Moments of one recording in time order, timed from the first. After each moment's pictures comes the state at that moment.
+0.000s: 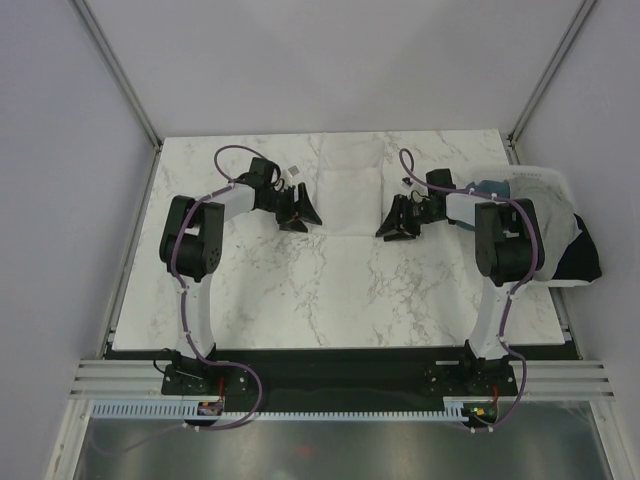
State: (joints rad) left arm -0.26 2.15 1.46 -0.34 0.75 -0.40; right arm 0.10 2.03 1.24 -0.34 -0.78 0.29
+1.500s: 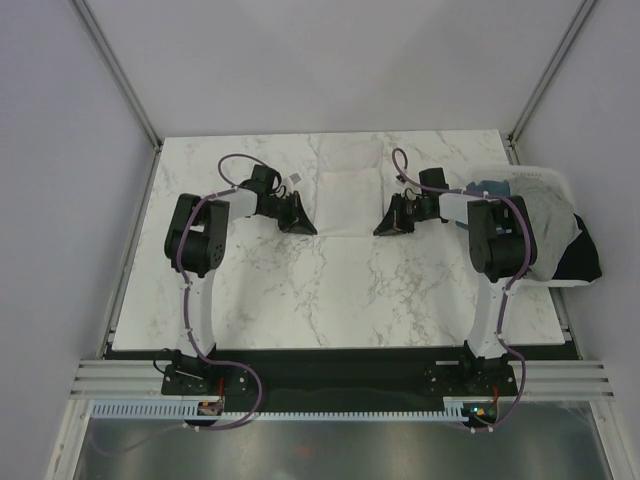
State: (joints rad) left arm -0.26 2.23 1.46 -0.30 0.82 -0.40; right arm 0.13 2.11 1.29 -0.27 -0.78 0.30
